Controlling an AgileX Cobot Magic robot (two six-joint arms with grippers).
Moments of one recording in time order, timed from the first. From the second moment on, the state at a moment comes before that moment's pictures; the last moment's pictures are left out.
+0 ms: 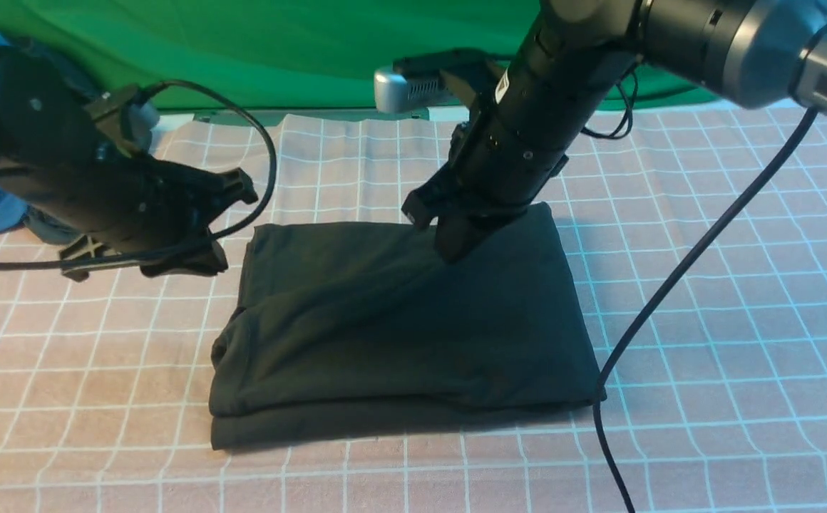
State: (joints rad) right arm 0.56 2.01 -1.86 0.30 1.19 -0.13; left arm -0.11 1.61 -1.12 -0.17 0.73 -0.34
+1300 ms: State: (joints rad) right arm 0.51 2.01 -1.86 0.24 1.18 -0.16; left arm -0.10 1.69 -1.13 -0.15 0.67 -0.21
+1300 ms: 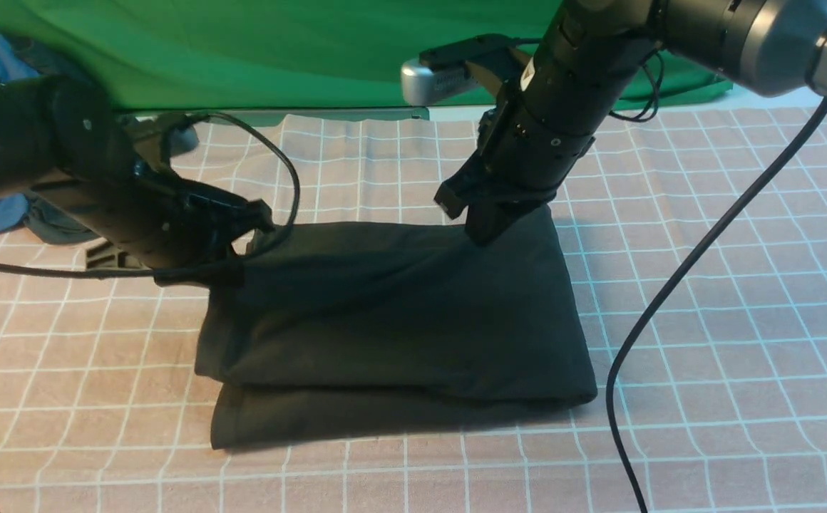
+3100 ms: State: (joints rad) right arm 0.34 2.07 -1.86 0.21 1.21 -0.17; left arm -0.32 2.07 -1.47 -0.22 0.49 -0.35
